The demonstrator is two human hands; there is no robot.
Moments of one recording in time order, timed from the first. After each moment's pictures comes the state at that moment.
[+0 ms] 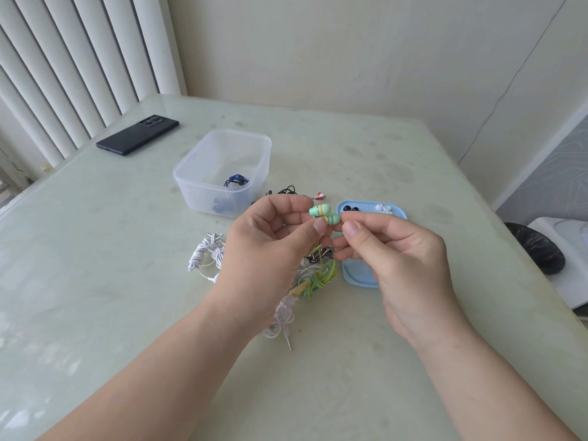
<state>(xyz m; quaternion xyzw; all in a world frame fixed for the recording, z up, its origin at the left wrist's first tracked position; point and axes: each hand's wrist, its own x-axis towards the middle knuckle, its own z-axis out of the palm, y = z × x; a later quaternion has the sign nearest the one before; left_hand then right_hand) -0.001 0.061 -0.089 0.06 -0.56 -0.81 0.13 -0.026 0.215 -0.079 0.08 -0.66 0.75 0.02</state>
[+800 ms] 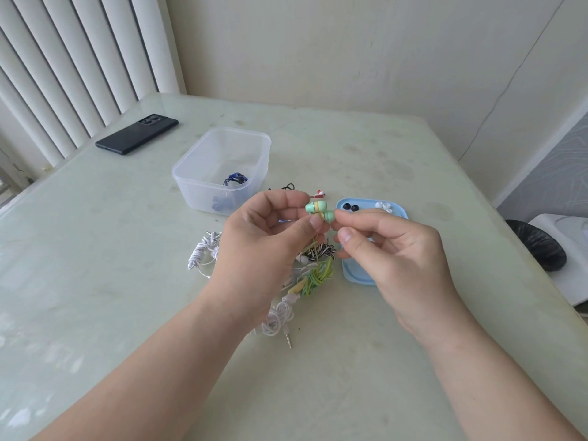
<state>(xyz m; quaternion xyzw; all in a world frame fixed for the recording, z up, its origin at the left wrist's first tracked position) -0.002 0.057 -0.087 0.05 -0.57 -0.81 0.14 -0.025 0.220 -0.076 0.16 -0.72 0.68 0.02</state>
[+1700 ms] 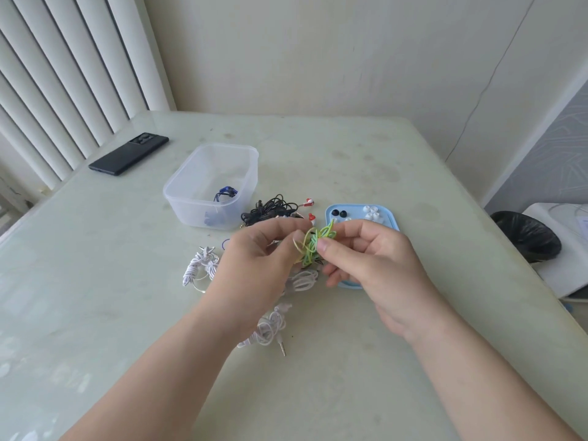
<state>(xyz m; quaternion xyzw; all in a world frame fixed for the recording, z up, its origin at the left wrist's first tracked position) 0.001 0.053 -0.090 0.05 -0.69 -0.72 0.04 -0.029 0.222 -0.075 0.06 -0.68 0.72 -0.10</state>
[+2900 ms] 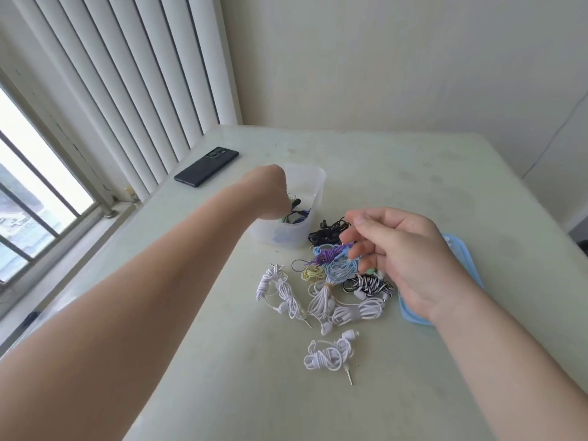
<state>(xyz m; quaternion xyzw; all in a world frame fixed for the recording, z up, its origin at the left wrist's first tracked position) -0.122 -0.074 -0.023 0.13 -0.99 -0.09 -0.03 -0.075 0.160 -0.046 0.06 -0.66 0.73 -0.16</state>
